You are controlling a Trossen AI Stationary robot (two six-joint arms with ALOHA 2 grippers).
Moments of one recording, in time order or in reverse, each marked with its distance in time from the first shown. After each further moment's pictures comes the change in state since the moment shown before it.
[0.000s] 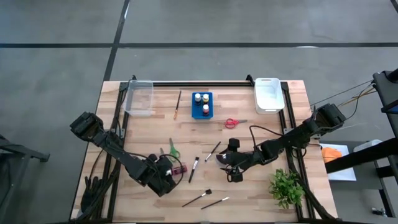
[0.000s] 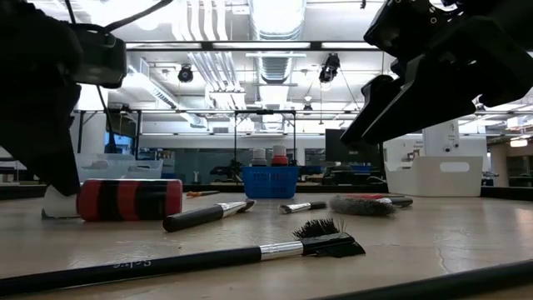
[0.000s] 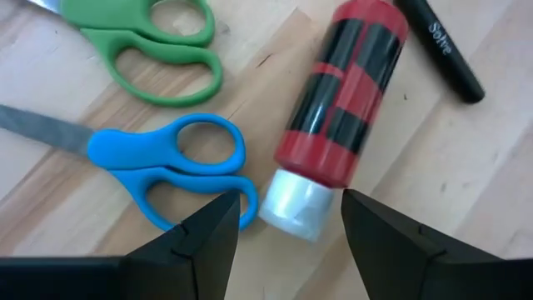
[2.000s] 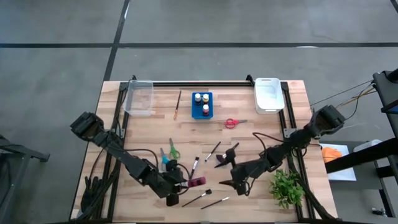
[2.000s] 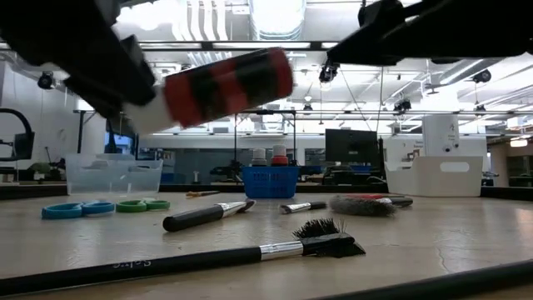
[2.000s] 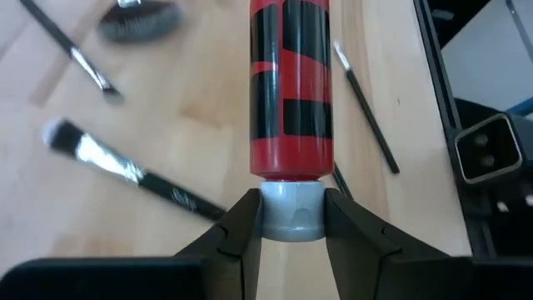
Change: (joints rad) left arm 0.023 0.001 -0.013 0.576 -0.012 0.641; right arm 0.128 0.028 0.000 0.341 -0.006 -0.384
